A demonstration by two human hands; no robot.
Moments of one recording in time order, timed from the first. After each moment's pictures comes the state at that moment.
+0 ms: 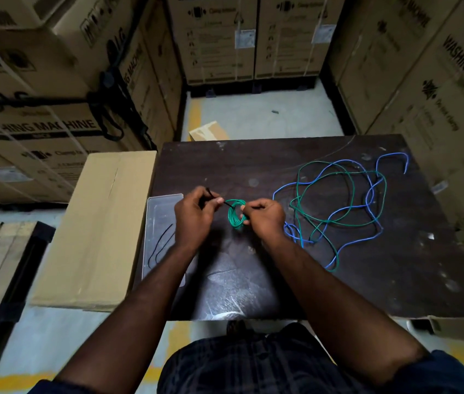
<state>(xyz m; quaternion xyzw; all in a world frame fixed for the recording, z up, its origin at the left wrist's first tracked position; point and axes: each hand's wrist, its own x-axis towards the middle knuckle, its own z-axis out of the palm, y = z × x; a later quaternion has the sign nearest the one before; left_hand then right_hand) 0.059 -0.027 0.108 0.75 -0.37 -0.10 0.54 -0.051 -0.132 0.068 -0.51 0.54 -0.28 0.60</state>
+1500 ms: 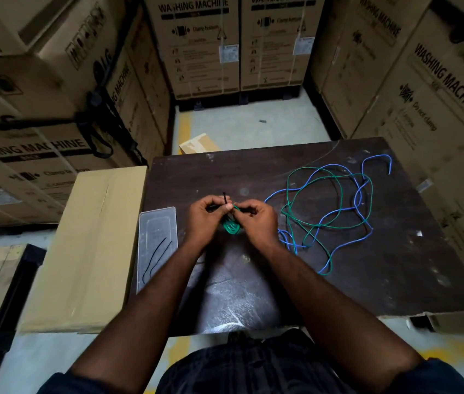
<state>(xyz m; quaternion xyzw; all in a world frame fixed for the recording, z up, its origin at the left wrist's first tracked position) 0.044 -0.065 0.103 0.67 -0.27 -0.32 0.61 -0.061 -0.135 0.079 -0.60 0.42 -0.36 0.58</state>
